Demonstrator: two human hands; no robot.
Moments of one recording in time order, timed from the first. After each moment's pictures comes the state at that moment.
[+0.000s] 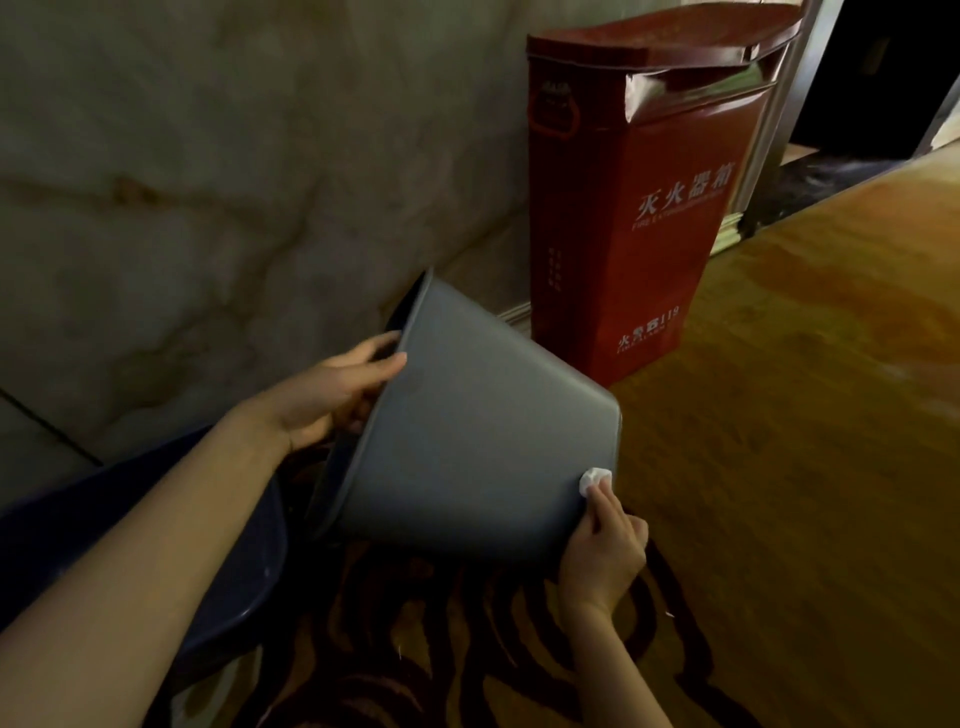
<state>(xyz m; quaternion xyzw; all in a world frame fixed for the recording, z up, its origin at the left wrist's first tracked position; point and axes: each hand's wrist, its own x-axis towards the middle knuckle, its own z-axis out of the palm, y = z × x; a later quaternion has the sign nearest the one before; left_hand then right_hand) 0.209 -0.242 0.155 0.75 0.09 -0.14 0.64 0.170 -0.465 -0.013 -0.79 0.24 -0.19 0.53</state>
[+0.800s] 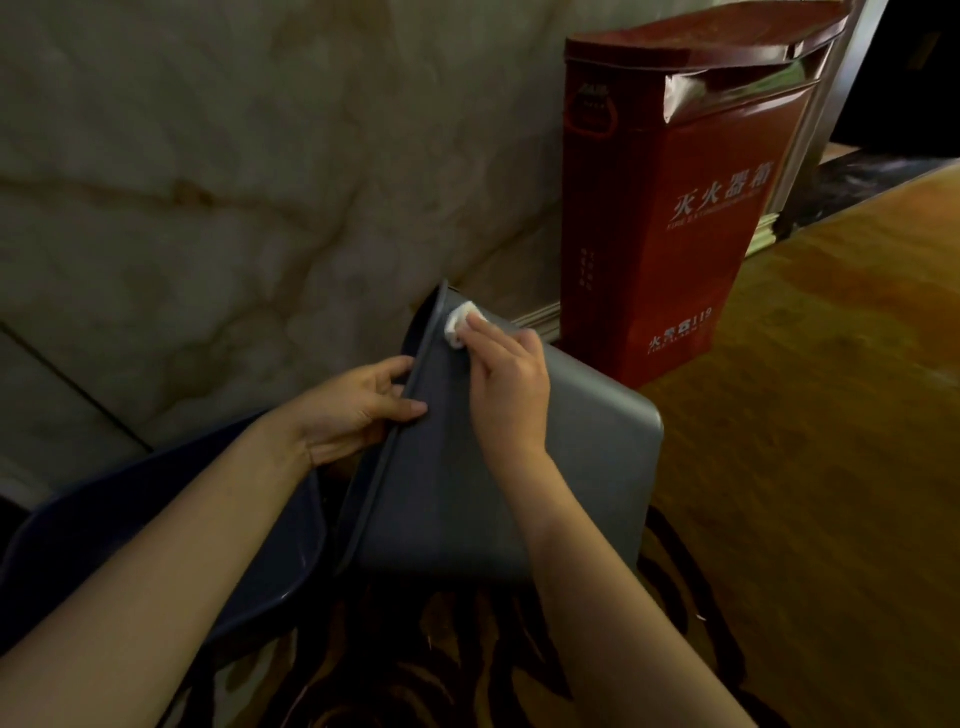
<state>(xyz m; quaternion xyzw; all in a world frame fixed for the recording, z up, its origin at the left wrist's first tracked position) 0.181 -0.234 0.156 0.69 0.03 -0.17 0.70 0.217 -0.377 0.123 -0.78 -0.17 -0.35 0.49</state>
